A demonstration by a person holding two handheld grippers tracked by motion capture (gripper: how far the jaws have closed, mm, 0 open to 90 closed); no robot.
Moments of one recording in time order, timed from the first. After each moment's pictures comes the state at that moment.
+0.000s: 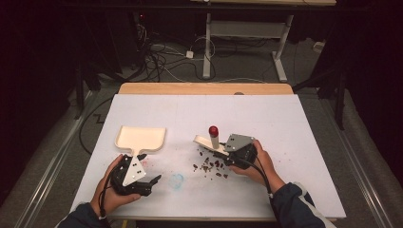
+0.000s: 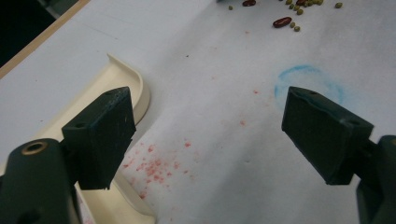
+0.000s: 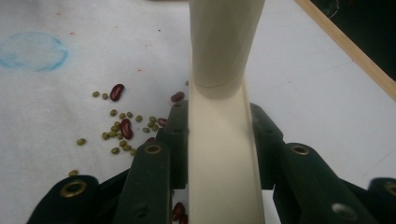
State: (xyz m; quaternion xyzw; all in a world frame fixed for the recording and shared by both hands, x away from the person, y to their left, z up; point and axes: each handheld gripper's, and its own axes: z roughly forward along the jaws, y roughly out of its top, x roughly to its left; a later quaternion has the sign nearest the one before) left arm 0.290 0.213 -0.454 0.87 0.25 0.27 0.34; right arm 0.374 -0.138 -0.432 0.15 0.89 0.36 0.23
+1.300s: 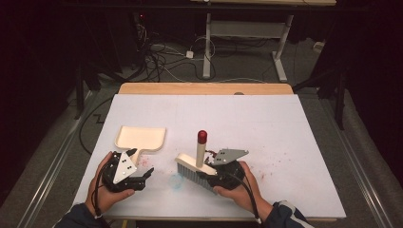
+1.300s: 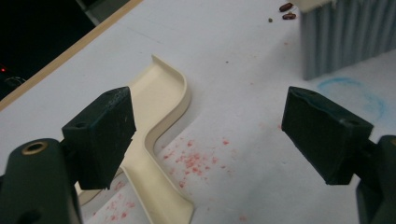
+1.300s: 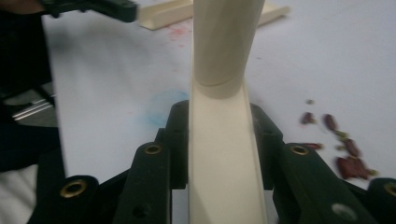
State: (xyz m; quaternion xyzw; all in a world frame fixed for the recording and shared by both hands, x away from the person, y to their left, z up) left arm 0.291 0.228 -0.446 0.84 0.28 0.30 0.35; right arm 0.321 -0.103 -0.433 0.24 0.87 0.43 0.09
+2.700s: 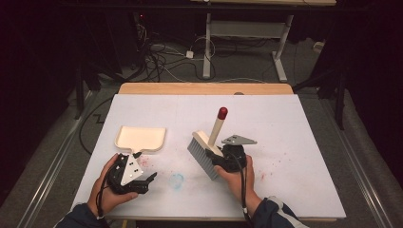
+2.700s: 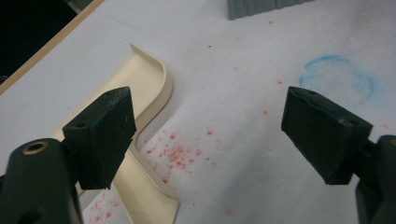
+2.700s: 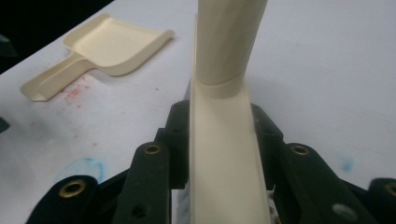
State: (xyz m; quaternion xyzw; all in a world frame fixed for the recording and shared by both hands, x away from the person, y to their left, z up) left arm 0.290 0.219 -0.453 0.86 0.26 0.29 0.32; right arm 0.359 -0.112 -0.447 0.44 0.77 0.45 0.13
